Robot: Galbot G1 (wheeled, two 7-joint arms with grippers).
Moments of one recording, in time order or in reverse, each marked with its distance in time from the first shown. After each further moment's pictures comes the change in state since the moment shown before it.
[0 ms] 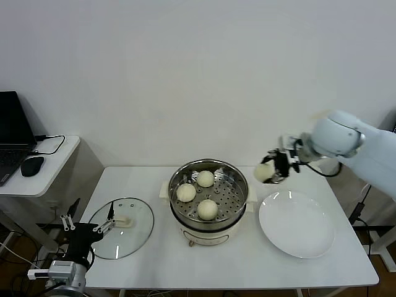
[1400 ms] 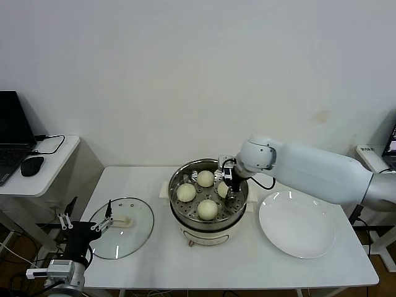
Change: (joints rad) left arm -0.008 -0.012 -0.009 0.001 0.014 -0.004 0.000; right arm -0.141 0.339 -0.088 -0.234 -0.017 -0.128 0.112
